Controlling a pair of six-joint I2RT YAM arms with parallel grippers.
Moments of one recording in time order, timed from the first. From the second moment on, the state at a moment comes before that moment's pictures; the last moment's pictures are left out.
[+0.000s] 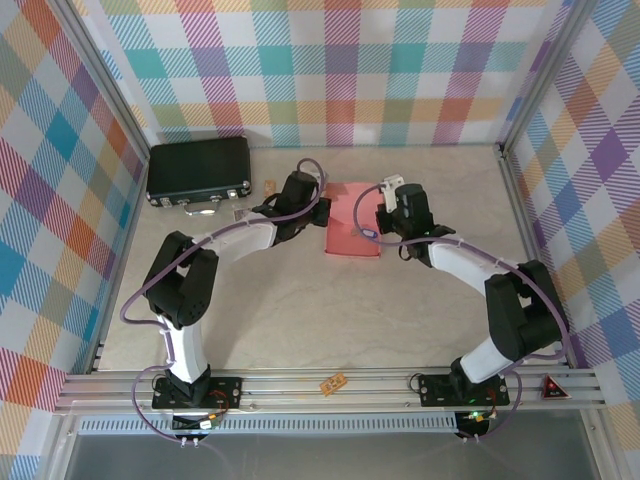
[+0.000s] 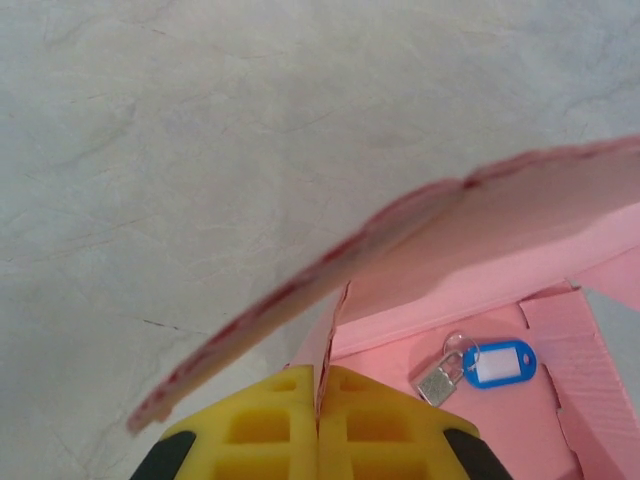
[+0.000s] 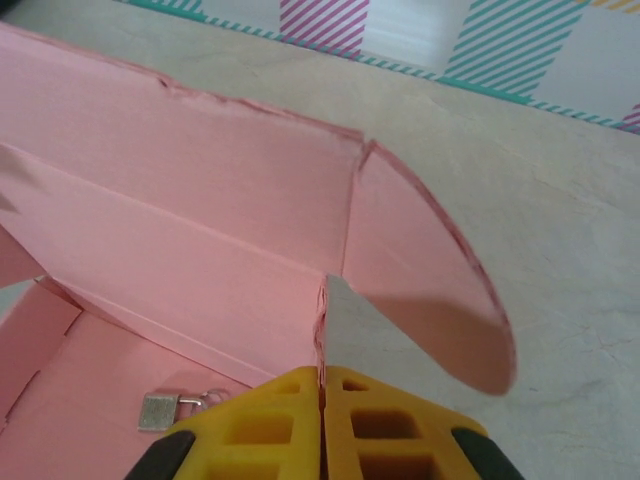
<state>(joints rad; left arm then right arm) -0.59 1.88 1.30 -0.05 -0.03 -0.31 0.44 1.55 0.90 0.12 0.15 -0.02</state>
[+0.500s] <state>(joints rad) -0.63 1.85 1.20 0.07 -0.10 -0.37 0.51 1.55 0.83 0.24 0.31 0.10</state>
